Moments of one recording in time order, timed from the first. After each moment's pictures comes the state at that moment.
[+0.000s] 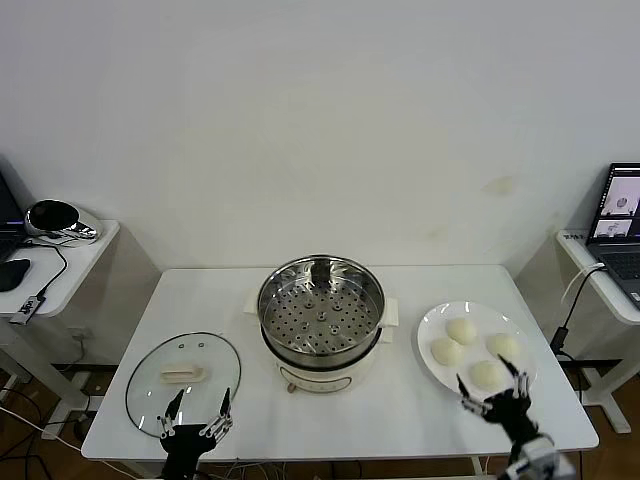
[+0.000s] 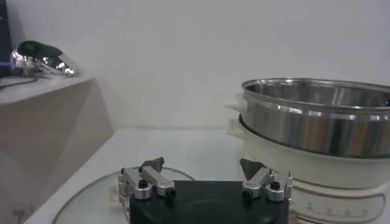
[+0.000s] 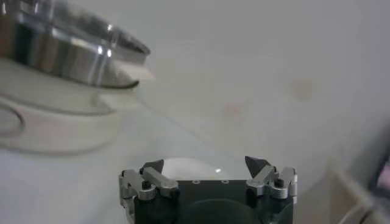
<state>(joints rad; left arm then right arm) 1.79 -1.30 -0.50 -2.17 -0.18 0.09 -0.19 -1.48 0.97 0.77 1.93 -0.29 -0.08 -0.36</state>
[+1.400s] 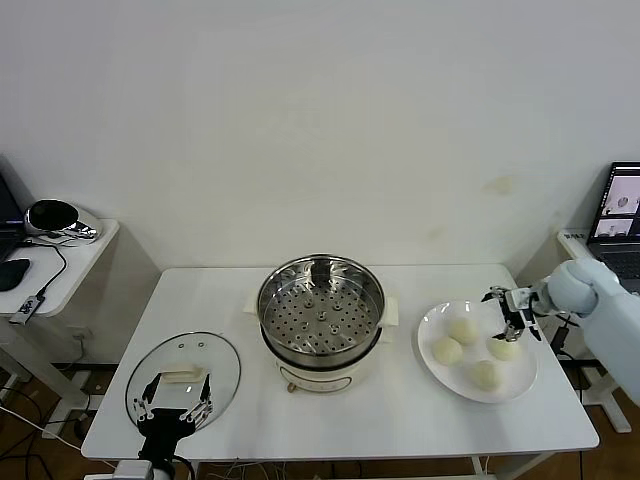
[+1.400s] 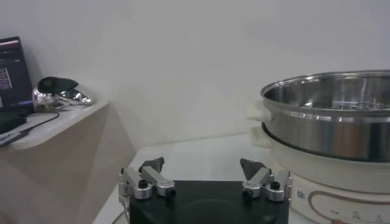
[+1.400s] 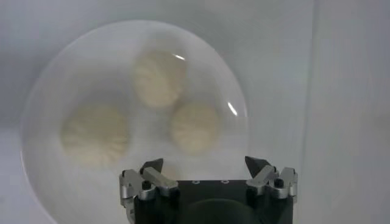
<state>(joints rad) 1.78 -1.31 -0.58 -2.22 -0.10 0.18 -0.17 -0.24 0.69 -0.35 1.14 -0.41 0.09 -1.06</state>
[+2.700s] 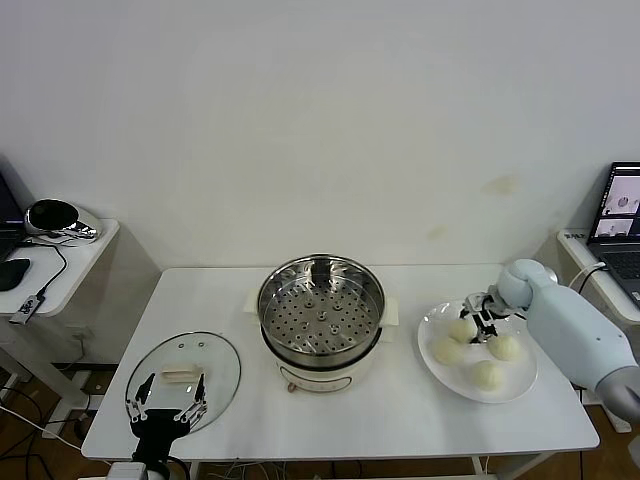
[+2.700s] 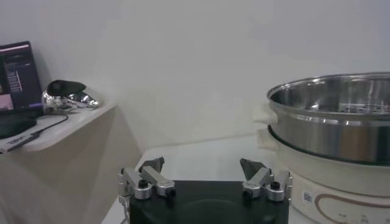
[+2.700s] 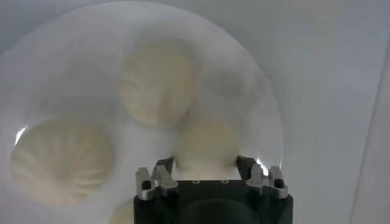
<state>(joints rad) 1.79 -1.32 -0.60 -2.24 -0.10 0.17 -0.17 -0.16 0.86 -0.44 0.90 -0.51 0.11 -1.07</state>
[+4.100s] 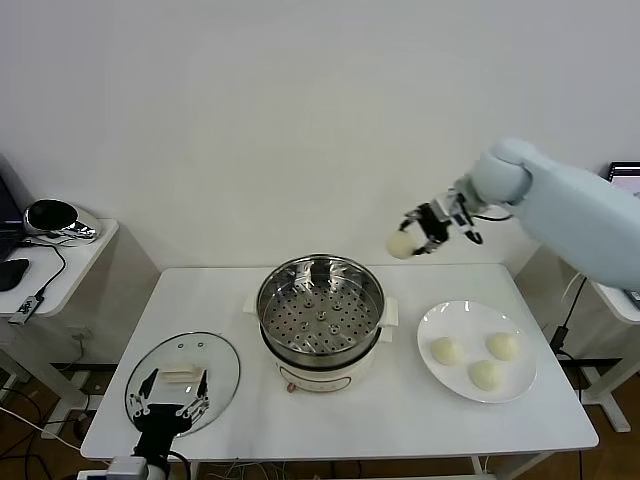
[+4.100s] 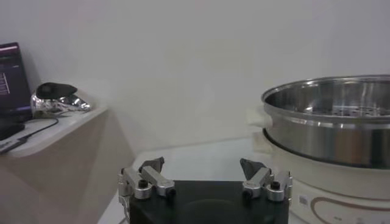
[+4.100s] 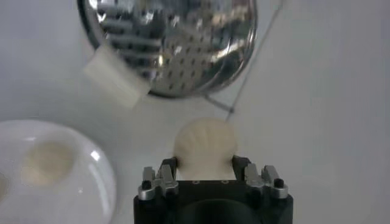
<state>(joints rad) 1.77 -1.28 -0.60 -2.22 -0.13 0.18 -0.16 0.55 0.97 -1.10 1.21 0.06 0.17 -1.01</state>
